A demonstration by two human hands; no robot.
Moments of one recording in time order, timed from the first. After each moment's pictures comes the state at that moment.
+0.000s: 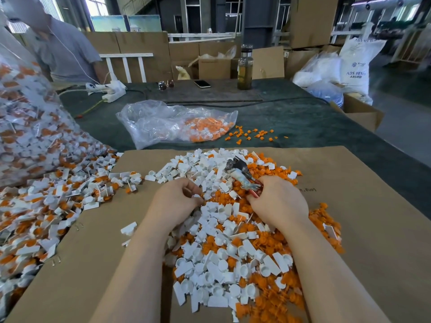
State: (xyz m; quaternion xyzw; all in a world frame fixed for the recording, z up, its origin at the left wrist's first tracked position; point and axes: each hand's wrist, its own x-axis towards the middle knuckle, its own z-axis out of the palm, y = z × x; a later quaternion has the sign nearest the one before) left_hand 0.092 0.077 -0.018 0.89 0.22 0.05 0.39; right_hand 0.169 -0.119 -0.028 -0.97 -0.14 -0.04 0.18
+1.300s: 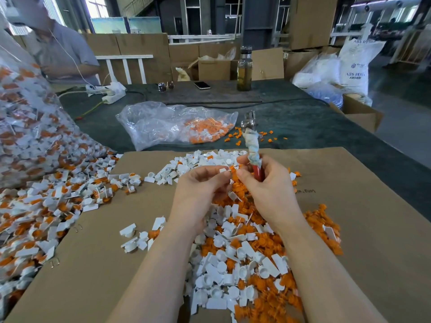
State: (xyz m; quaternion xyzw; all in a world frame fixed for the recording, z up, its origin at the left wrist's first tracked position) left_hand 0.098 0.025 -0.002 0.61 0.17 0.15 0.76; right_hand 0.147 -0.106 -0.002 -0.74 -0.21 -0.06 0.64
